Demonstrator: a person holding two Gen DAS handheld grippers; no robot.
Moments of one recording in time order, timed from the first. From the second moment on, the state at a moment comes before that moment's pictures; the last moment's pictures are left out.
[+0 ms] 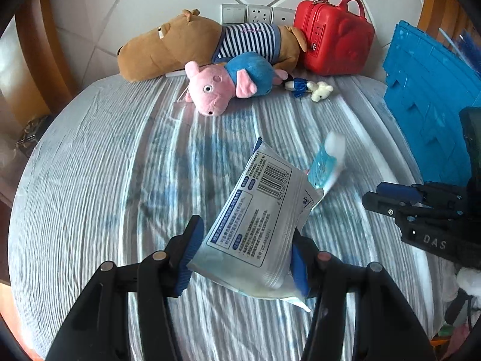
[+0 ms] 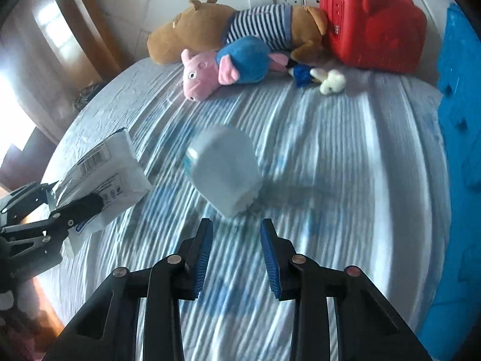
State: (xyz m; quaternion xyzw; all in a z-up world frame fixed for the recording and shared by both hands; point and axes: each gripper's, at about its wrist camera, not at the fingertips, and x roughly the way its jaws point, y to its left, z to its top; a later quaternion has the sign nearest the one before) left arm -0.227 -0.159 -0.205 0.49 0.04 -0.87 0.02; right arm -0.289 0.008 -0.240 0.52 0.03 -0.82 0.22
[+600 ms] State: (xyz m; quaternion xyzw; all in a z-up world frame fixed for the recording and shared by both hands) left arm -0.241 -0.162 -0.227 0.51 0.05 -0.86 0.04; right arm -0.305 -0.022 -0.257 0.50 0.06 -0.83 0.25
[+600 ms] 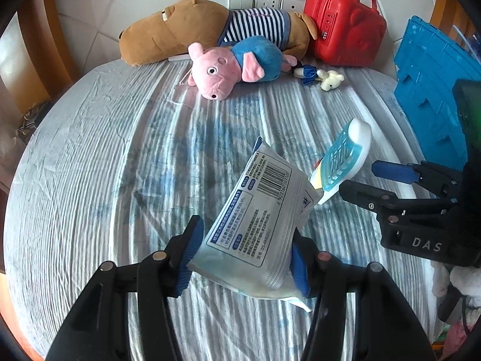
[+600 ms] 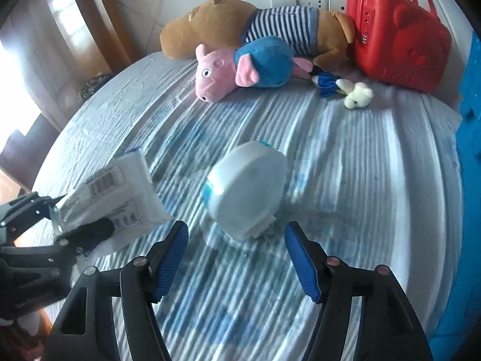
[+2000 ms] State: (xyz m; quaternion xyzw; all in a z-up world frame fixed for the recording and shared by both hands) left arm -0.243 -0.156 -0.235 0.51 0.05 -0.86 0.01; right arm -0.306 -0.017 -0.279 0.54 0.07 -0.80 0.24
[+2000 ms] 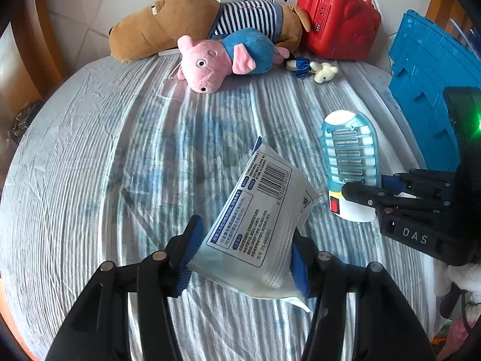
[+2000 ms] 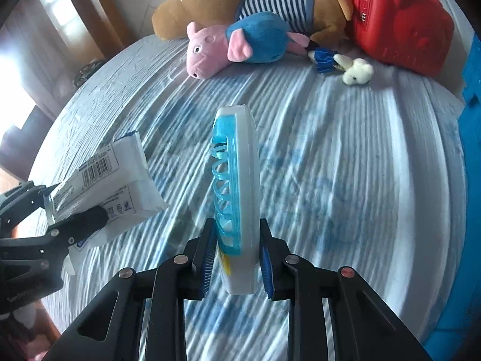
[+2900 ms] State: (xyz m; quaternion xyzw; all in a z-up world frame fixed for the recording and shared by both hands) left arm -0.209 -0.126 -0.180 0.46 0.04 -0.89 -0.01; right arm -0.239 0.007 -0.195 0.48 0.07 -0.84 0.23
